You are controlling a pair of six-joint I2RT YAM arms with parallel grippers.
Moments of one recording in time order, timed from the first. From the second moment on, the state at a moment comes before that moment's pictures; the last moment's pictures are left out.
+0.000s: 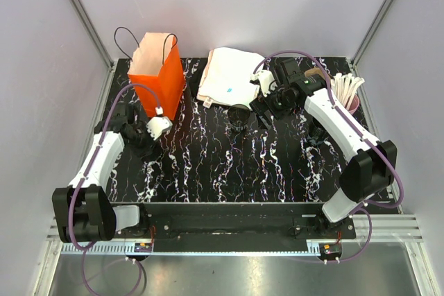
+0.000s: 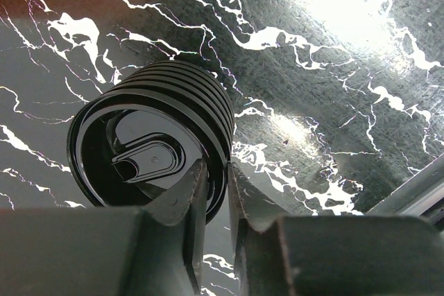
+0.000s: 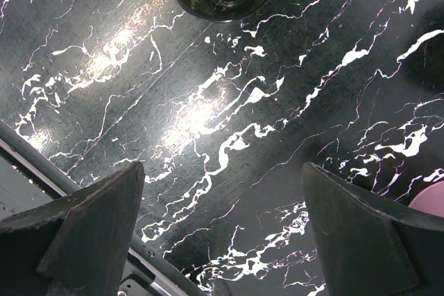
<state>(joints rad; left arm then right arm) 0.05 1.23 0.89 -0.87 0.36 0.93 0.43 1.62 1.54 -0.96 -0.25 -0.31</state>
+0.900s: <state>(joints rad) 0.05 1.21 1.20 -1.14 0.60 0.95 0.43 1.52 1.55 -0.96 -0.34 -0.41</state>
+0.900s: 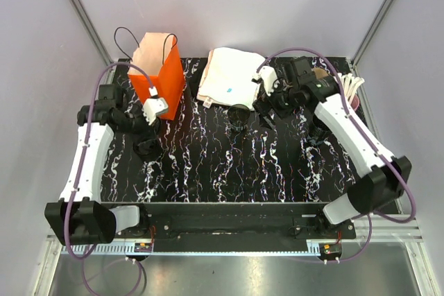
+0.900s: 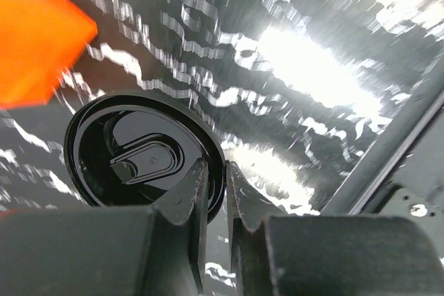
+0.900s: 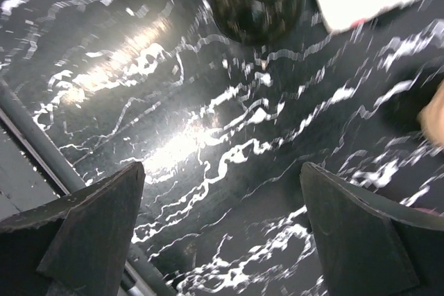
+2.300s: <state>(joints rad) -0.46 1.58 1.62 -1.35 1.08 0.94 0.80 1.45 1.58 -0.82 -0.44 -0.83</state>
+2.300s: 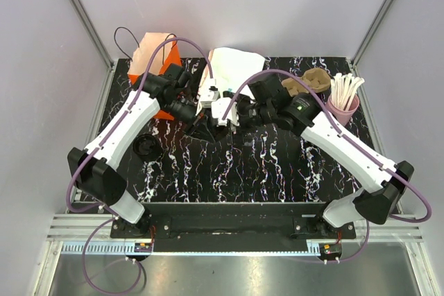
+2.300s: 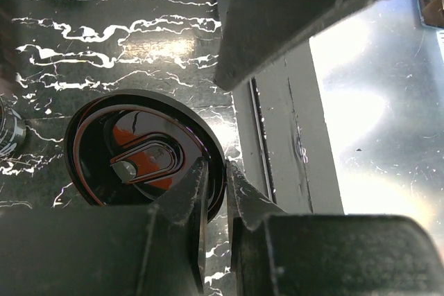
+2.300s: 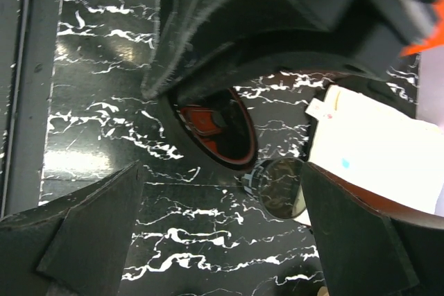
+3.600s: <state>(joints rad) -0.46 1.57 1.62 -1.34 1.12 0.95 0.90 1.54 1.56 -0.86 -0.41 -0.84</state>
